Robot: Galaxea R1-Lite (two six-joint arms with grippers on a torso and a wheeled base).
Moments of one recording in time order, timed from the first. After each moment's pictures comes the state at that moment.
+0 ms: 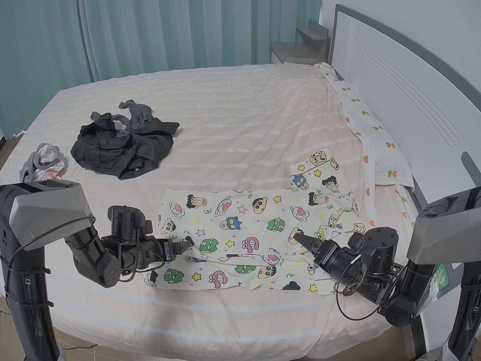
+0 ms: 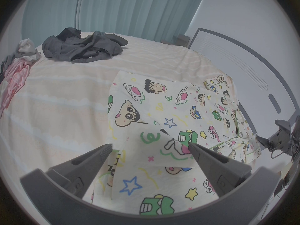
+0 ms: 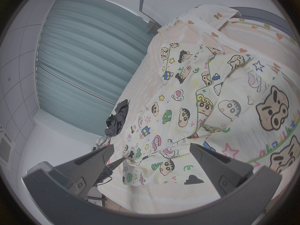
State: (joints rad) left arm -0.22 2.28 -0.71 -0.98 -0.12 -0.24; right arm 0.56 2.21 -0.38 -1.55 -0.05 0.97
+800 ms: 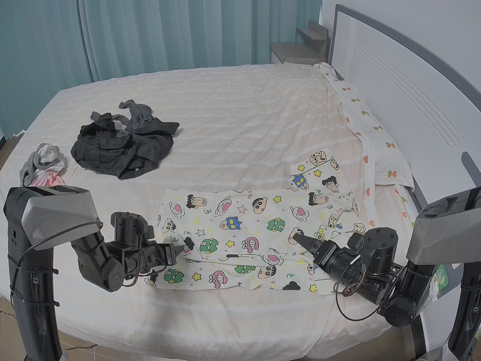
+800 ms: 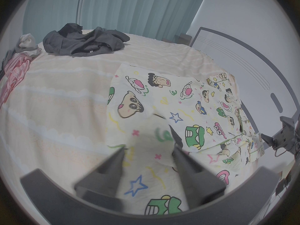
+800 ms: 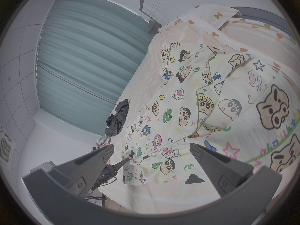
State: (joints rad) left arm -0.21 2.33 -0.71 -1.02 -0.12 -0.25; right arm 0.56 2.21 -0.38 -1.55 -0.05 0.97
